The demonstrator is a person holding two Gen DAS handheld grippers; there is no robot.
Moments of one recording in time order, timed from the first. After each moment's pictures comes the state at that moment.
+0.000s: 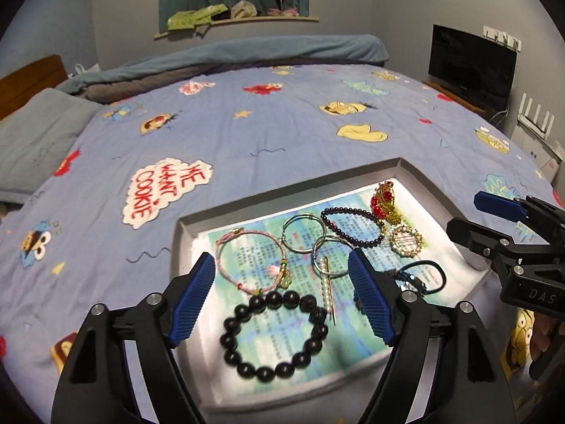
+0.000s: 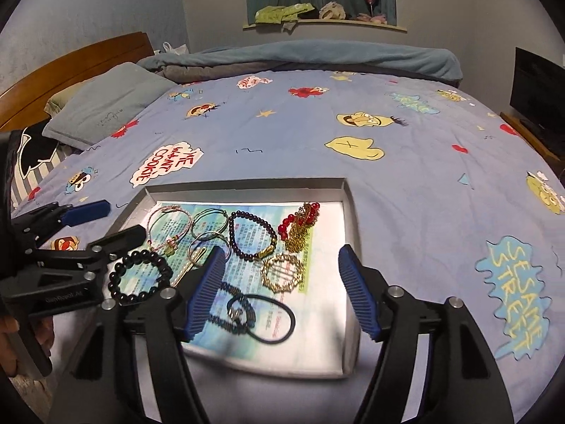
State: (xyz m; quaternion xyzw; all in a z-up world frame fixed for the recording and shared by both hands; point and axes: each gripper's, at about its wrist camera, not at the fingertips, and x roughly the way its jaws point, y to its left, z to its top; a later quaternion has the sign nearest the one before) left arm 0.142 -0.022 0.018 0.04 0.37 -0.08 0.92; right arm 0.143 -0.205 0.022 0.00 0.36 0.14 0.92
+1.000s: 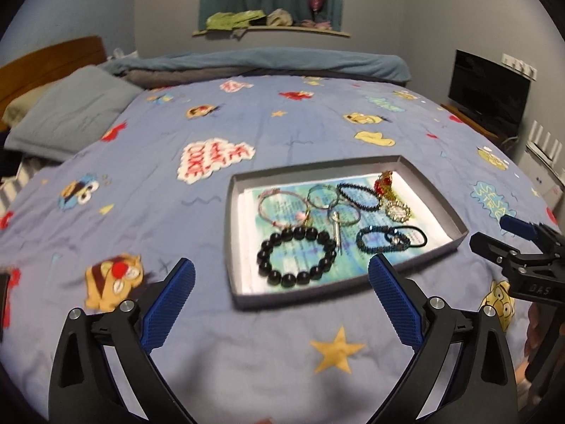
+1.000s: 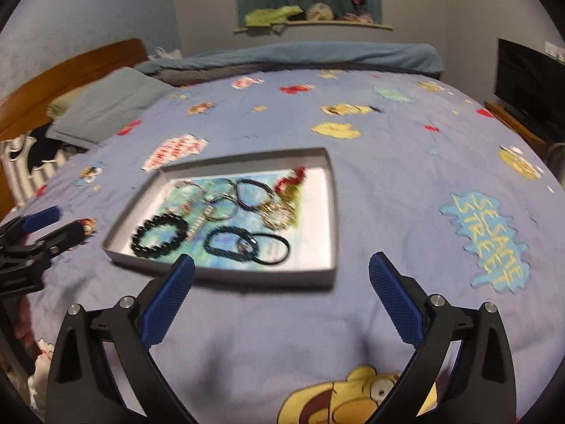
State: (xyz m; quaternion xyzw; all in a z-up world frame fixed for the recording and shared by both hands) left arm 0.043 0.008 0.035 -0.01 0.36 -0.02 0.93; right arm 0.070 -0.221 0.024 0.01 0.37 0.10 0.92
